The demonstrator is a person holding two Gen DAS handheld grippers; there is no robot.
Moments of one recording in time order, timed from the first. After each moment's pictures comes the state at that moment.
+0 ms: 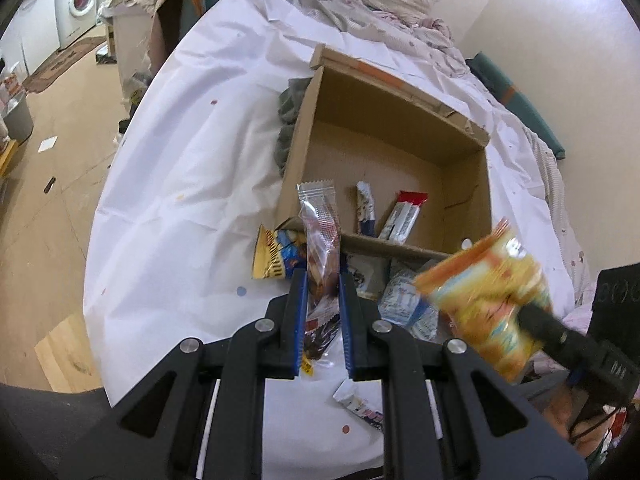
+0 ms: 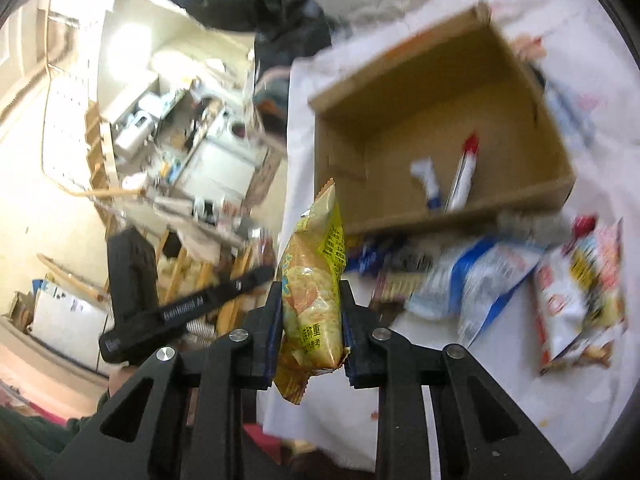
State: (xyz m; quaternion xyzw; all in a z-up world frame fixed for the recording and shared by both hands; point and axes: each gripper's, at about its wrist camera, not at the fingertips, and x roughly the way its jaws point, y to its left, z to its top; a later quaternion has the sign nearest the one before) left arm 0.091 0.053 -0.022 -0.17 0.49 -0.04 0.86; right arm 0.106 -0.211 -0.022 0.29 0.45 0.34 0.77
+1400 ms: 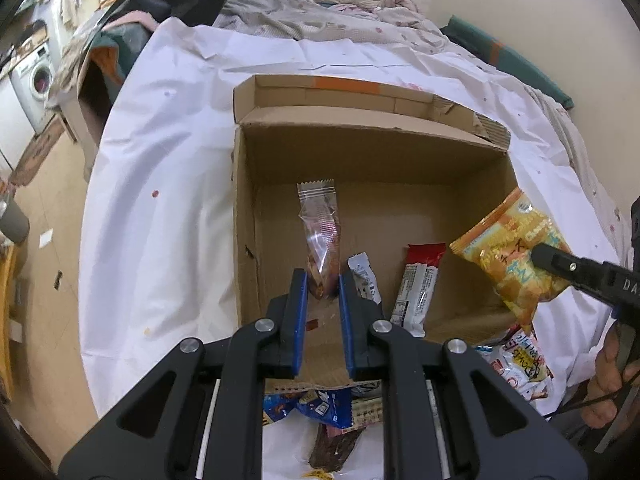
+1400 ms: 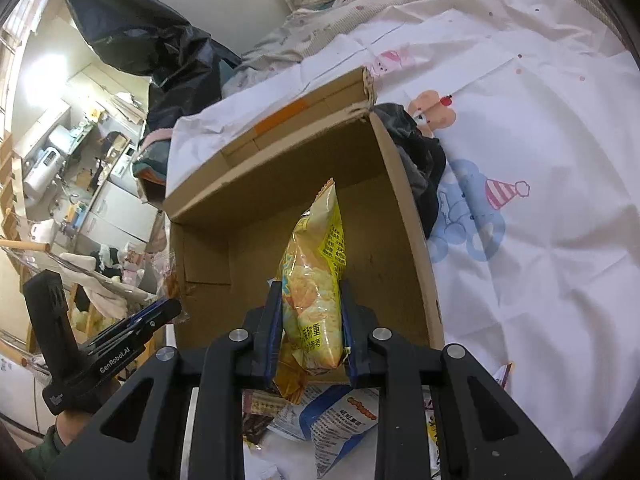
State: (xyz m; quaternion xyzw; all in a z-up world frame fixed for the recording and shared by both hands) left arm 0.215 0.005 -0.040 -0.04 0.48 -0.06 0.87; right arm 0.221 -0.256 -0.055 0.23 0.49 0.18 0.82
